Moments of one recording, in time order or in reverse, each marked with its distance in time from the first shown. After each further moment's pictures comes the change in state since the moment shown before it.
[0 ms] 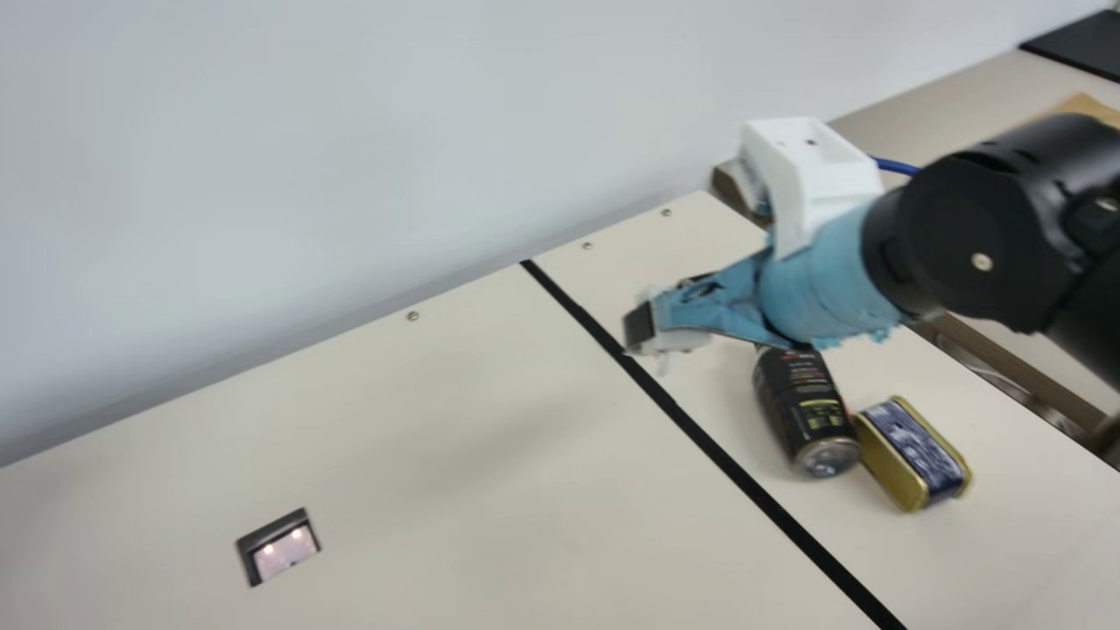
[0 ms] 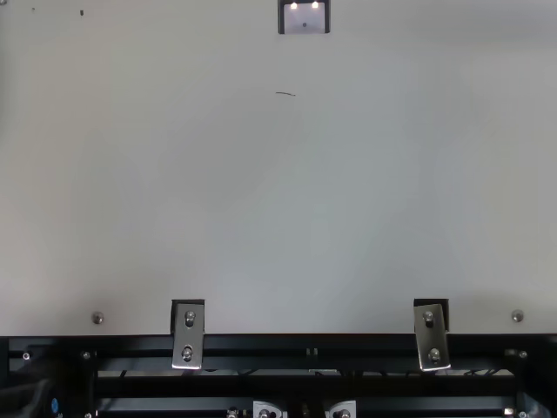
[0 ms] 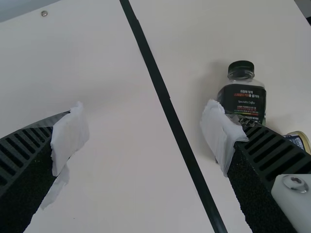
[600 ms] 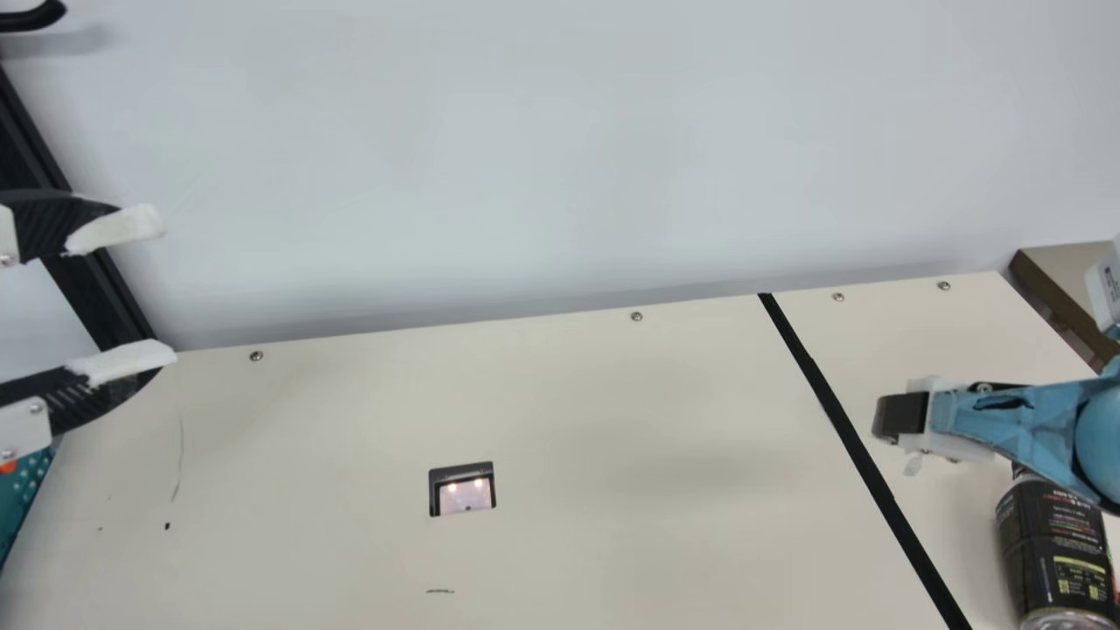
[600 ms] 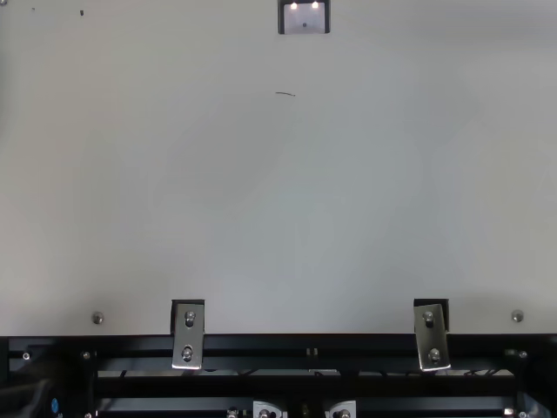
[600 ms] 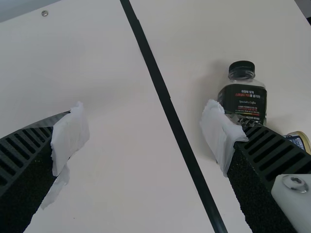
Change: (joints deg) left arm 0.0 0.0 0.0 0.0 0.0 0.0; right arm 0.0 0.0 0.0 -0.1 0.0 0.0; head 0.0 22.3
